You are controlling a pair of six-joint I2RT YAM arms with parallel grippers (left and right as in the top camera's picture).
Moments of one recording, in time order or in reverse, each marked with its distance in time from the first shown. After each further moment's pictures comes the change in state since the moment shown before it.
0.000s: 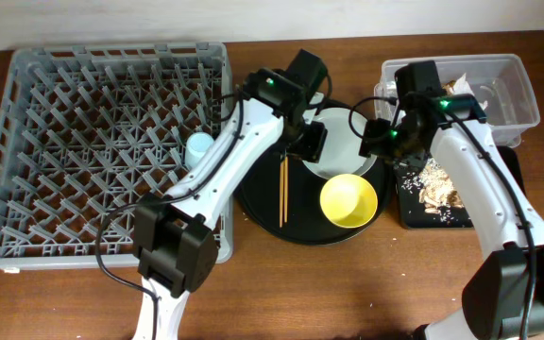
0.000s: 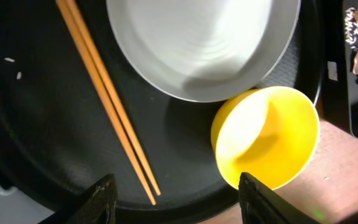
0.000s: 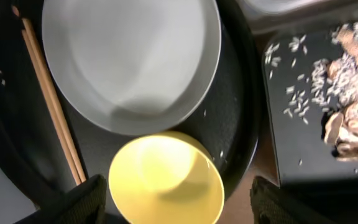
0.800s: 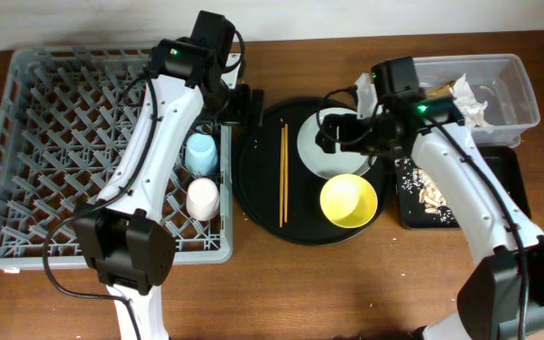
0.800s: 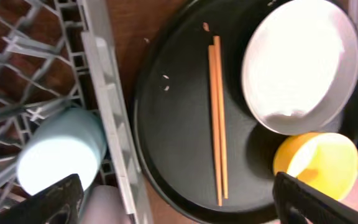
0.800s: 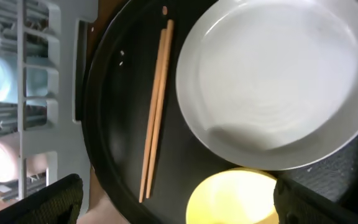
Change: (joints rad) left arm 0.289 -0.101 0.003 -0.038 -0.011 0.056; right arm 0.108 0.000 -0.002 0.192 -0.203 -0.157
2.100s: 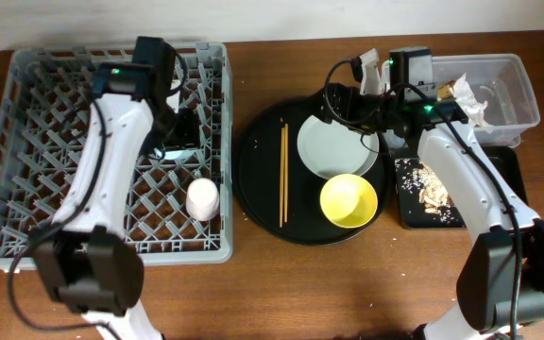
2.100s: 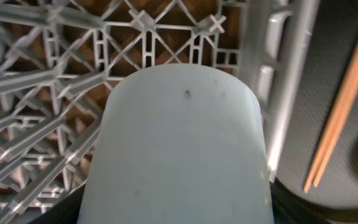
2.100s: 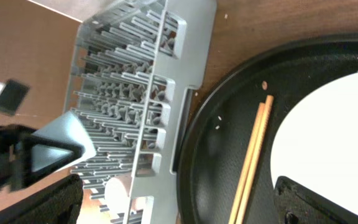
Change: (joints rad) left arm 0.180 -0.171 -0.296 -0.023 -0.151 0.007; right arm -0.088 0.050 -0.062 0.415 -0.406 0.174
